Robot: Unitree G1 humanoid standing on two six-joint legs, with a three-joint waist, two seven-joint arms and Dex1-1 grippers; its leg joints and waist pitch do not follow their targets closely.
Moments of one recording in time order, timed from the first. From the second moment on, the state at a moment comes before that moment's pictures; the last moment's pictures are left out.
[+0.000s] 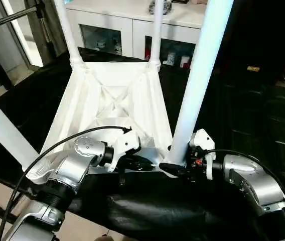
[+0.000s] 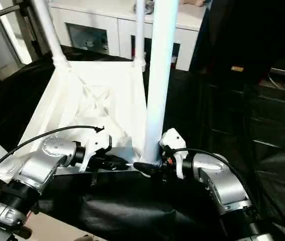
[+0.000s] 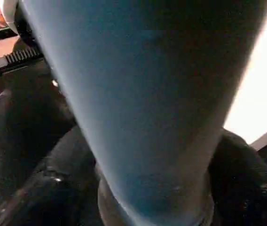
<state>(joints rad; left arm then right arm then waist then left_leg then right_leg) -0.48 0.32 -0.30 0.41 -0.01 0.17 -1.26 -0.26 -0.39 0.19 0.15 0.23 0.34 1.01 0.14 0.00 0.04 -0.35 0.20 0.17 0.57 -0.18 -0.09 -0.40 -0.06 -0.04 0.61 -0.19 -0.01</state>
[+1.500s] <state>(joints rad) -0.54 0.24 -0.28 0.52 0.03 0.16 -1.16 -0.26 -0.37 0.12 0.16 0.20 0.39 0.89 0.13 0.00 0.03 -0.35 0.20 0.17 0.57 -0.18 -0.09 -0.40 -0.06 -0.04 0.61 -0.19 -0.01</state>
